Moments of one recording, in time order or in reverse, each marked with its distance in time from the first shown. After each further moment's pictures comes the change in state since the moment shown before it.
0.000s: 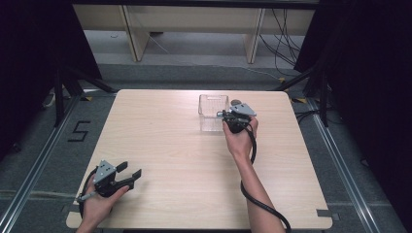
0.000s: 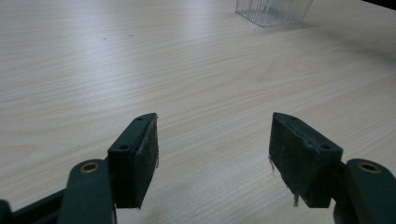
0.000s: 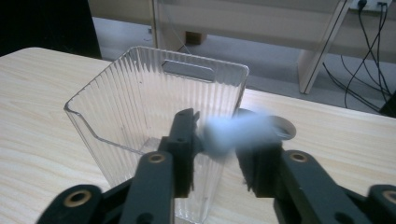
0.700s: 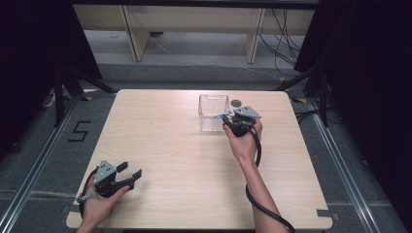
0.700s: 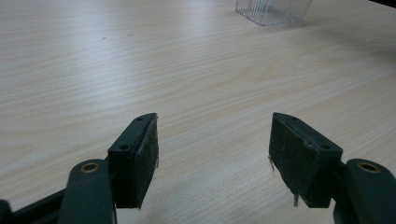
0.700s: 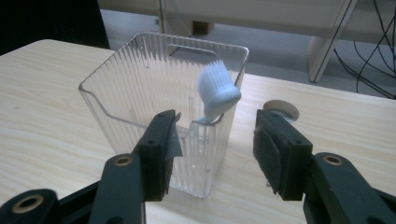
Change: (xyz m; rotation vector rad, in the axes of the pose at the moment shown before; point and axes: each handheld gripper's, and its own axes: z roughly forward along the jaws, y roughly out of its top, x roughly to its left) left arm -0.001 0.000 0.001 0.000 -0.004 0.004; right arm -0.007 -0.004 -0.016 0.037 0.041 0.010
